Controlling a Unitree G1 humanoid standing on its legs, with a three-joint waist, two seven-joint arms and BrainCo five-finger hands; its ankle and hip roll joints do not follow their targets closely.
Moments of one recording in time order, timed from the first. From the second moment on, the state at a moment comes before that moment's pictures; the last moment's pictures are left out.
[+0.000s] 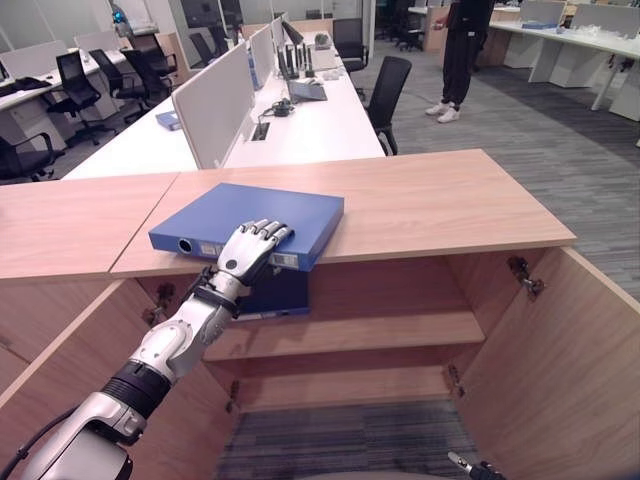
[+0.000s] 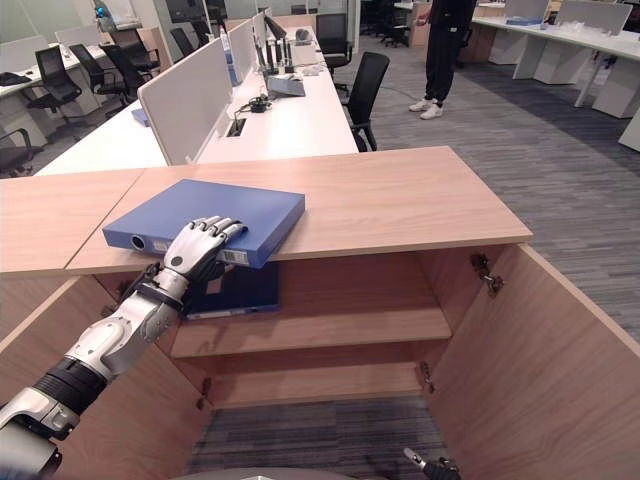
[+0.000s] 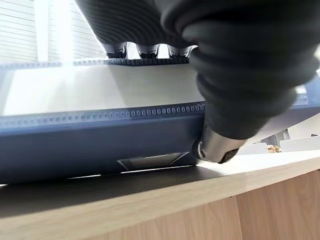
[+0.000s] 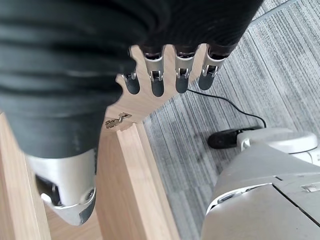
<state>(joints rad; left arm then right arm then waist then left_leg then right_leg) -0.38 0.69 -0.49 0.23 0.81 -0.13 0.40 0.10 -0.25 0.07 1.18 0.42 -0.07 -0.12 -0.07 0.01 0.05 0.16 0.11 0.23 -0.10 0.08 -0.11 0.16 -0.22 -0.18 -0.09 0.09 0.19</state>
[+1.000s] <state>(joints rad) -0.46 0.71 -0.21 0.01 0.40 -0.13 0.42 0.06 -0.25 0.08 1.18 0.42 -0.08 -0.11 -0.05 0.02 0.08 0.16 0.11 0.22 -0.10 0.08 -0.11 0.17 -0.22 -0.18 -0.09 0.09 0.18</state>
